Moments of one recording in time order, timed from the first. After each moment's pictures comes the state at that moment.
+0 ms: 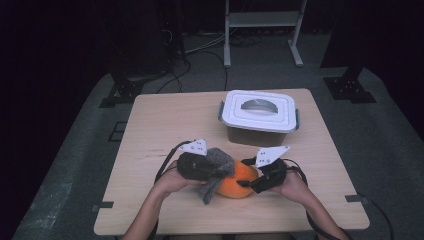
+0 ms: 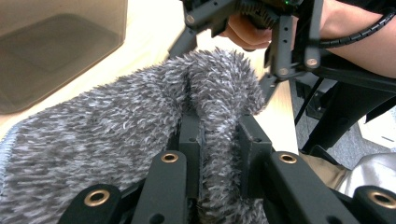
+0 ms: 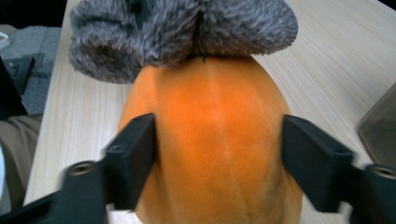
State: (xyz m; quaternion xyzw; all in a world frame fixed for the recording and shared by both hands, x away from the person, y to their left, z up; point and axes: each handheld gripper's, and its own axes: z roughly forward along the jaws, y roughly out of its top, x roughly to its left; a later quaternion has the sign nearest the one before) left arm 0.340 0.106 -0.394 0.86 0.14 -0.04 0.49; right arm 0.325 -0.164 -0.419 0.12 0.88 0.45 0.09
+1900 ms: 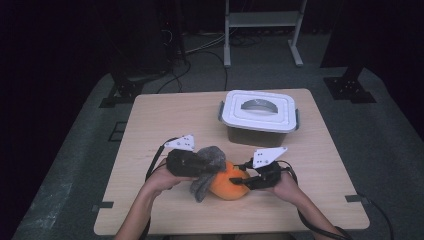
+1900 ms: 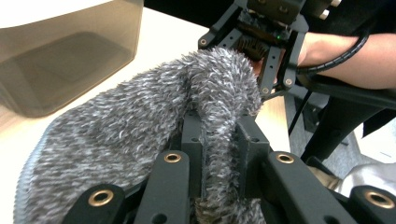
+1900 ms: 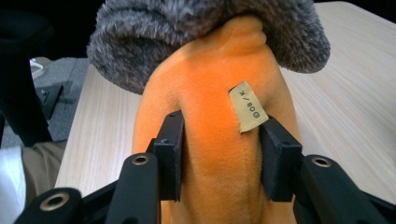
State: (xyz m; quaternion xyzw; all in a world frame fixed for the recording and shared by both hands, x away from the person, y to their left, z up) left arm 0.340 0.131 -0.382 0.84 0.15 -0.04 0.52; right arm 0.324 -0.153 -0.426 0.10 0.85 0.51 0.06
